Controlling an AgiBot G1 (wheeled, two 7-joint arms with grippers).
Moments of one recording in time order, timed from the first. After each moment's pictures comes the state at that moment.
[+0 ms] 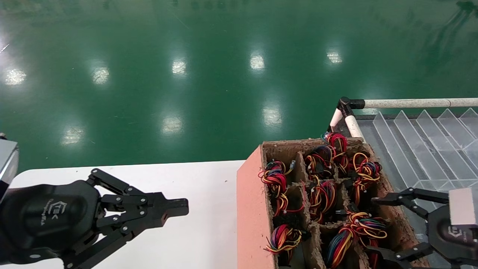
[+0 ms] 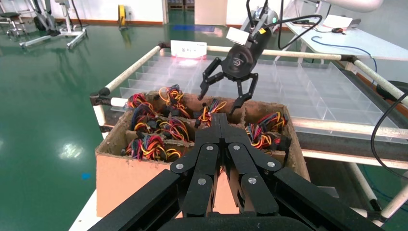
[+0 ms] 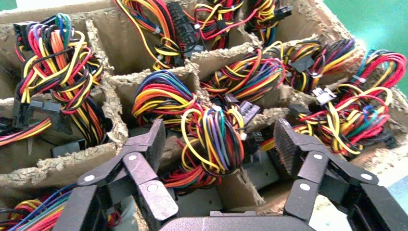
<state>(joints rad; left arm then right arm) -1.08 0.61 0.28 -1.28 0.73 1.49 -0.19 1.03 -0.33 -0.30 1.19 -1.10 -1.44 0.02</state>
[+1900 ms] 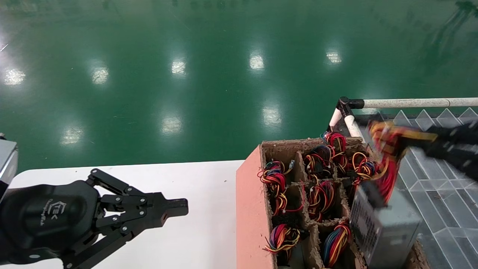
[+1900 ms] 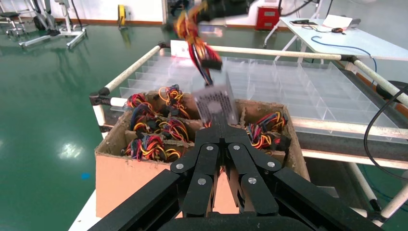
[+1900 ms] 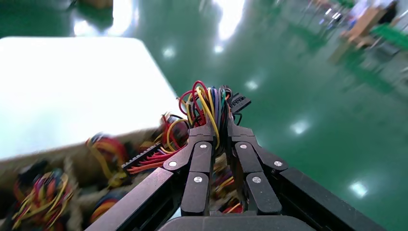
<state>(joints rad) -1.08 0.61 0.29 -1.28 0.72 1.49 -0.19 1.15 -0.28 -0.15 1.04 -0.79 -1.55 -0.03</state>
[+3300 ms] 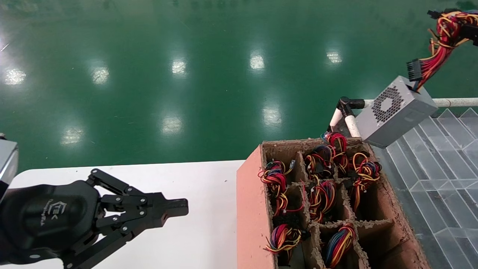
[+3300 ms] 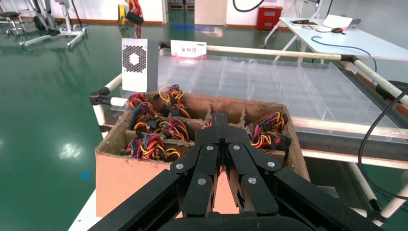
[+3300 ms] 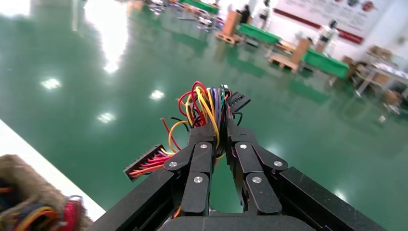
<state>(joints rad) -1.08 0.61 0.29 -1.28 0.72 1.49 -0.18 1.70 -0.52 -0.29 0.34 -1.08 -1.38 -0.24</state>
